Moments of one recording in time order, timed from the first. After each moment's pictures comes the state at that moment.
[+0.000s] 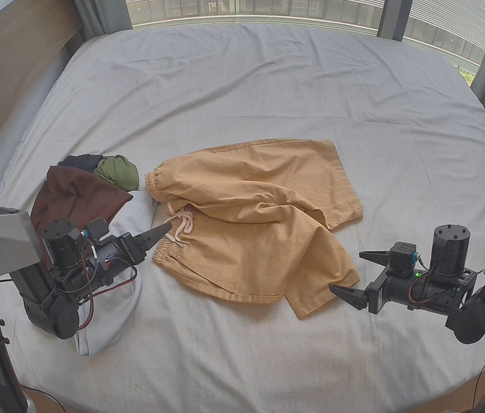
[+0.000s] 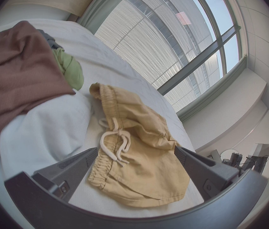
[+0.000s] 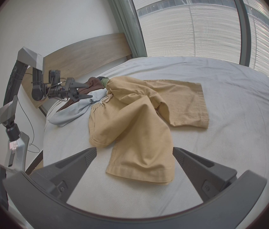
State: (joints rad) left arm -0.15 2.16 -0.53 -1.55 -0.44 -0.57; right arm 0.35 1.91 -0.37 -1.18 0.33 -0.17
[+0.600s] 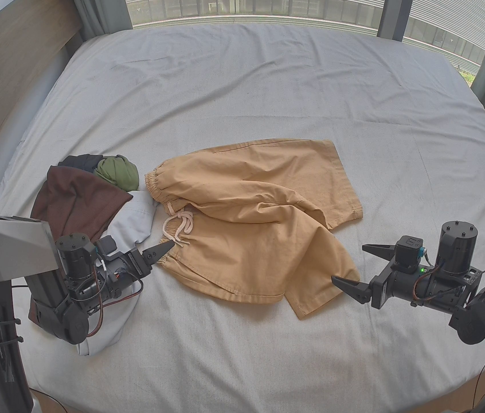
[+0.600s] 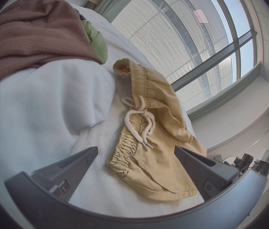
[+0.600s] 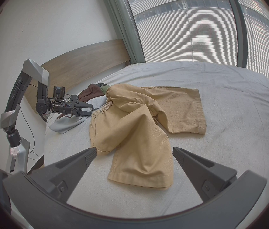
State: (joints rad) left arm -0.15 2.29 -0.54 -1.55 -0.40 -0.62; right arm 0.35 1.88 -0.35 -1.23 0.33 -0.13
